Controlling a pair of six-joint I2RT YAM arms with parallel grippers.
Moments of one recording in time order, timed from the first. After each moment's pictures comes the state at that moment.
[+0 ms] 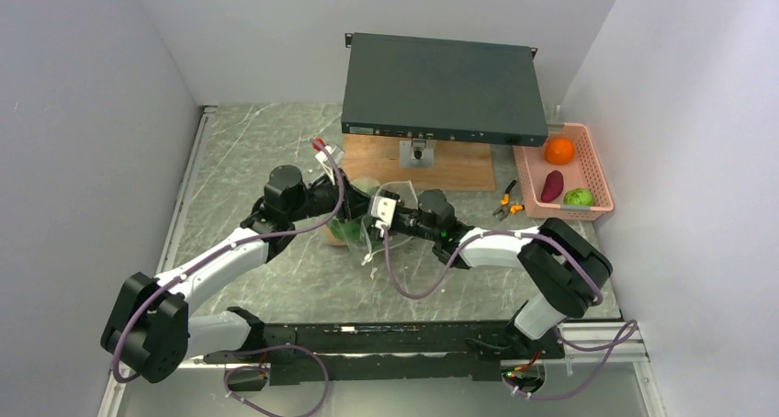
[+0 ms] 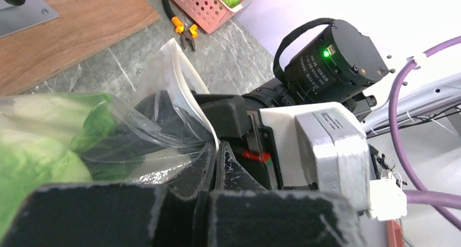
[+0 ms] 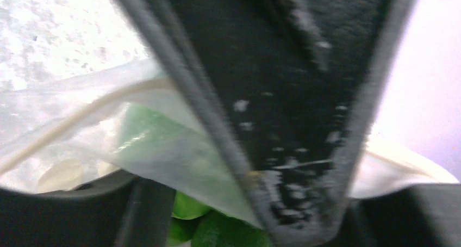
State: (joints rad) left arm -0.53 1.19 0.67 0.43 0.68 -0.57; right arm 0.81 1.56 0.64 0.79 -0.44 -0.58
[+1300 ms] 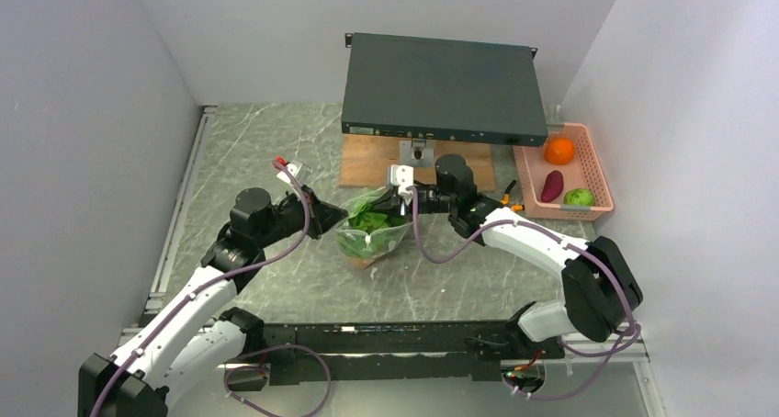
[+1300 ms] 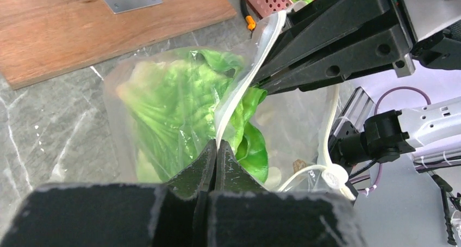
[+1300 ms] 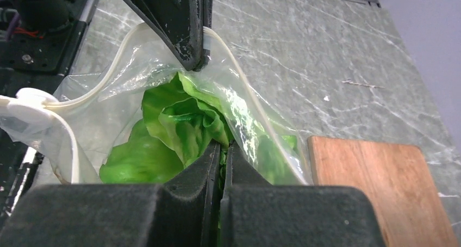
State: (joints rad) left arm -0.45 0.82 0.58 0.06 0.48 -0.43; right arm 0.65 1.39 0.84 0.30 -0.82 -0.45
